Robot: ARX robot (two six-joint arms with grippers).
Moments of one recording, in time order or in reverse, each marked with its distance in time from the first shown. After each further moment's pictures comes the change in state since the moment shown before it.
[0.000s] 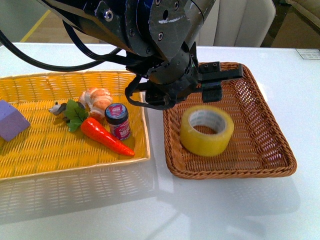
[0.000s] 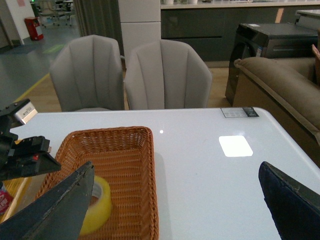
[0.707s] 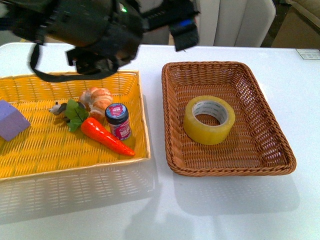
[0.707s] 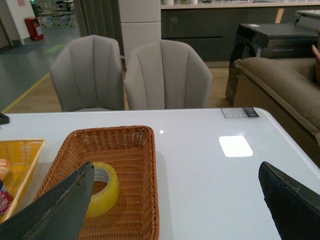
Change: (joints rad) left arm 0.103 -0.364 -0.360 0.254 -0.058 -0.026; right arm 0.000 0.000 0.000 0.000 0.000 0.000
